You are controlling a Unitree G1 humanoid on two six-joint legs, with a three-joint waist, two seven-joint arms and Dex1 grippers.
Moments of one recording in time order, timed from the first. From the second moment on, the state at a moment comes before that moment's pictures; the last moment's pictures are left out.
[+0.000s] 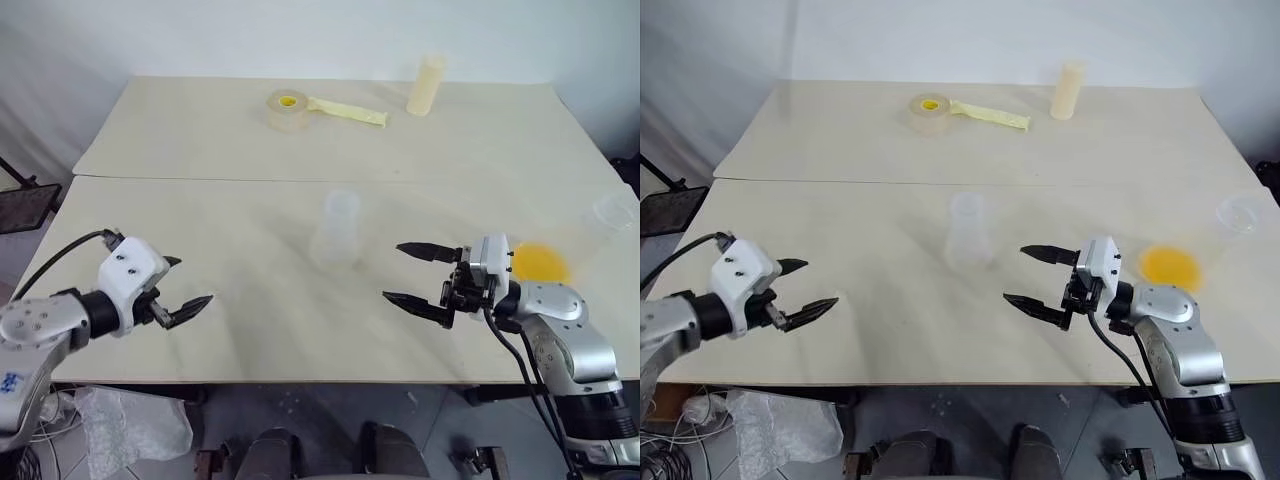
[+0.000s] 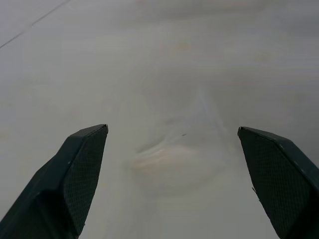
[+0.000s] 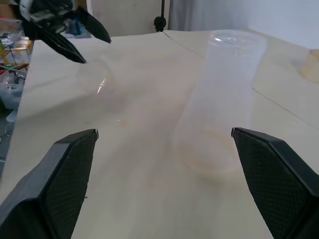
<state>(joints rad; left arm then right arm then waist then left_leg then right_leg) -0.05 0.96 0.29 -0.42 -0.36 0.64 -0.69 -0.24 -0.62 -0.05 -0.16 0.53 0.15 1.07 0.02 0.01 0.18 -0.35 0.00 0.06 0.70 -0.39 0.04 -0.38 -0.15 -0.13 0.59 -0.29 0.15</state>
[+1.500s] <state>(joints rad) -1.07 0.63 0.18 0.14 -0.67 1.16 -0.66 -0.21 -0.57 -0.10 -0.24 0.56 0.13 0.97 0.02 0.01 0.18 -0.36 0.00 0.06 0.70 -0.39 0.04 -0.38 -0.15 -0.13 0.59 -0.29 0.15</state>
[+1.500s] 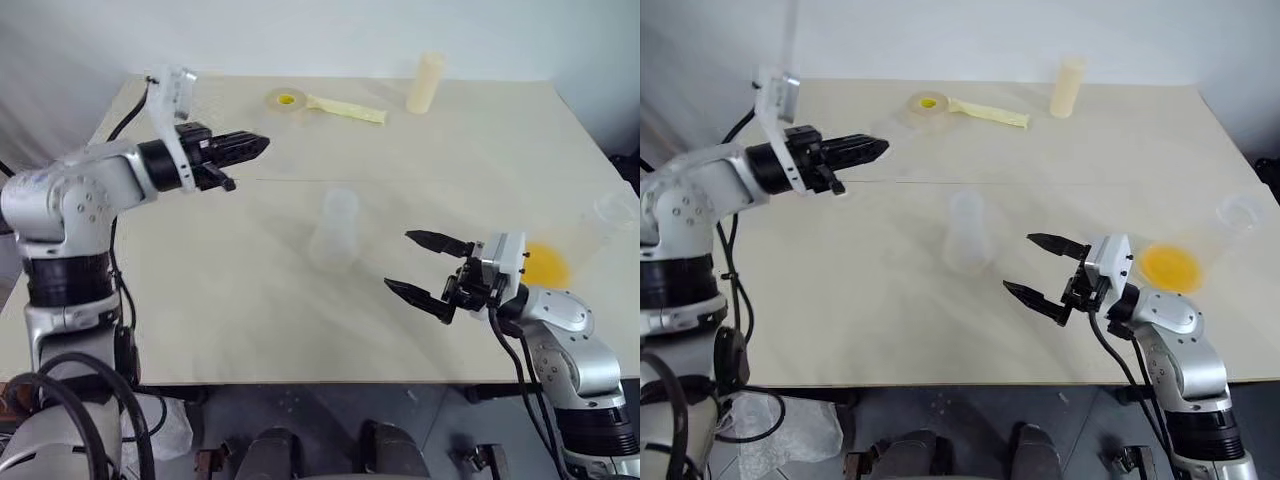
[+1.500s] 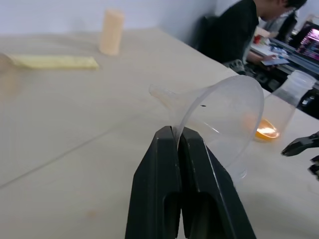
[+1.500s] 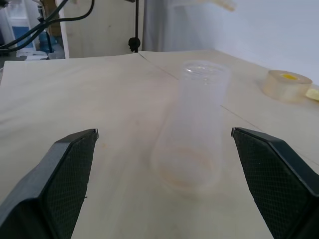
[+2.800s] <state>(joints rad) -1.55 0.69 -0.35 0.76 -0.45 1.34 -1.34 -0.03 -0.56 -0.10 -0.38 0.53 0.11 0.85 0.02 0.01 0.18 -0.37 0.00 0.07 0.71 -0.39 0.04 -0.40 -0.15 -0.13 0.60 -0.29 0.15</state>
